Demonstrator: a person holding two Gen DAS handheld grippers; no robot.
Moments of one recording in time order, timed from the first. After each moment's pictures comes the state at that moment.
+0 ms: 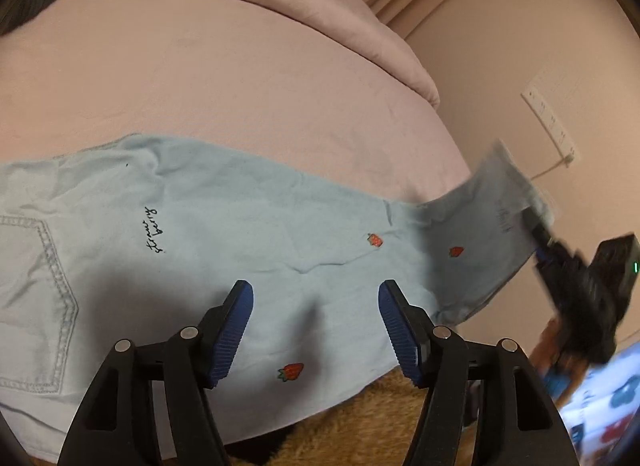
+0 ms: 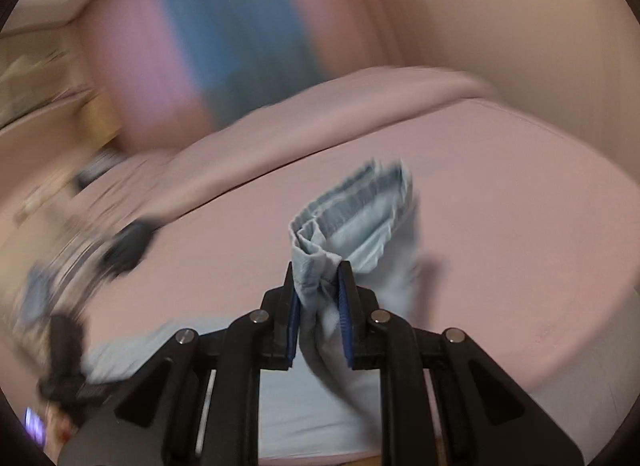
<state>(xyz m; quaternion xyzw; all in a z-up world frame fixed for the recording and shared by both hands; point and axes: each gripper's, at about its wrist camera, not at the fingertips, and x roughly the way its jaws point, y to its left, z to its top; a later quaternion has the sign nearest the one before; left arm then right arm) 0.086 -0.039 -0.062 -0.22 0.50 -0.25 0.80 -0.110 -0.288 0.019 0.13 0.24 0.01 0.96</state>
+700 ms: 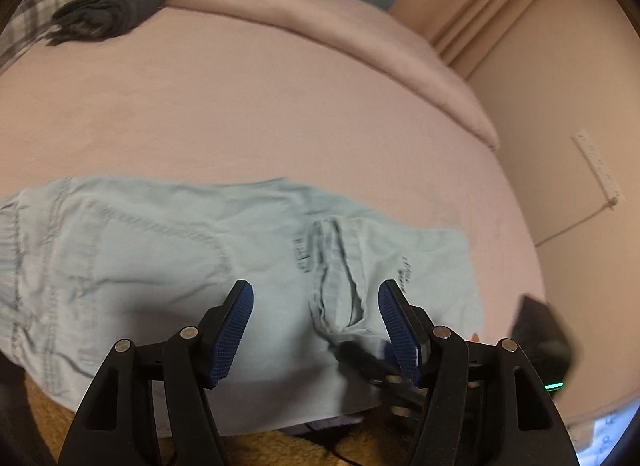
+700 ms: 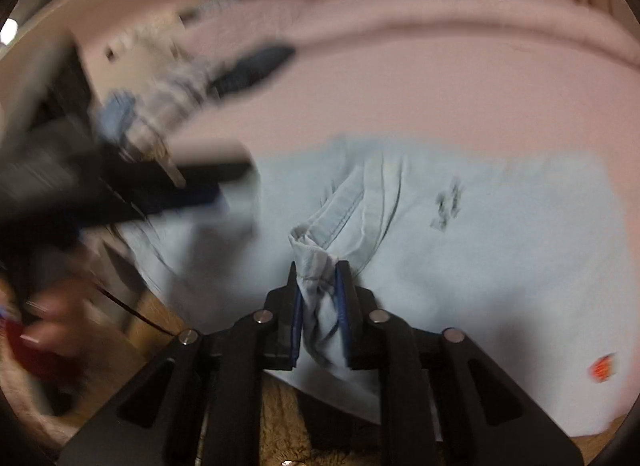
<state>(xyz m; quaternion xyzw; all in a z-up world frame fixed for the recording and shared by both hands) 0.067 0.031 -0.035 -0.20 0.49 -0.11 0.84 -0.045 -0.120 -0.113 0.03 0.44 0.16 0.88</state>
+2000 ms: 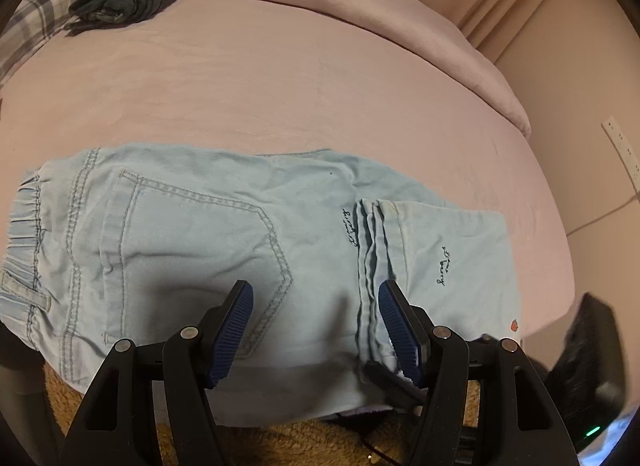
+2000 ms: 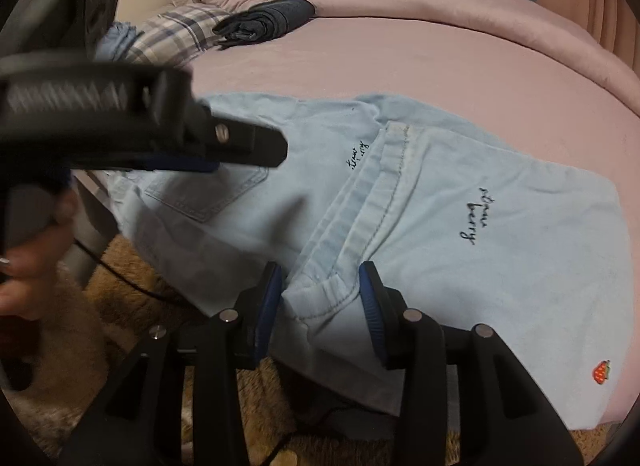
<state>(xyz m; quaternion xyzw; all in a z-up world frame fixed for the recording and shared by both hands) 0.065 0.027 -0.051 -0.17 0.51 -0.08 0.84 -0.069 -0.091 -0.095 -0.04 0.43 0.18 0.88</state>
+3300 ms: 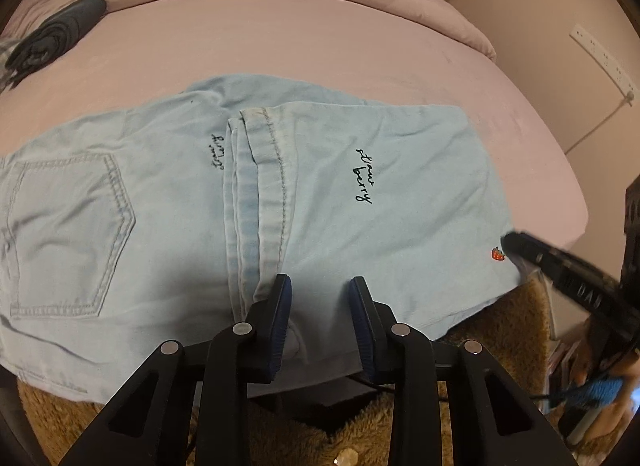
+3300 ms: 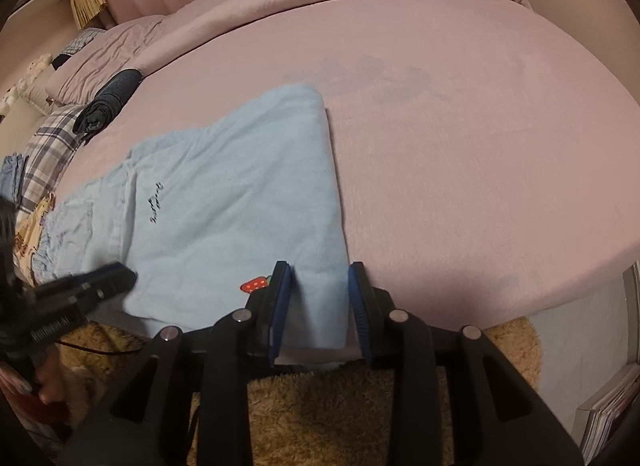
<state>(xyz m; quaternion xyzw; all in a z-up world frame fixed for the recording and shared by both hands) 0.035 -0.069 -0.094 -0.07 0.53 -0.14 0.83 -0.104 -0.273 -0.067 0.08 0.43 -0.05 0.90</state>
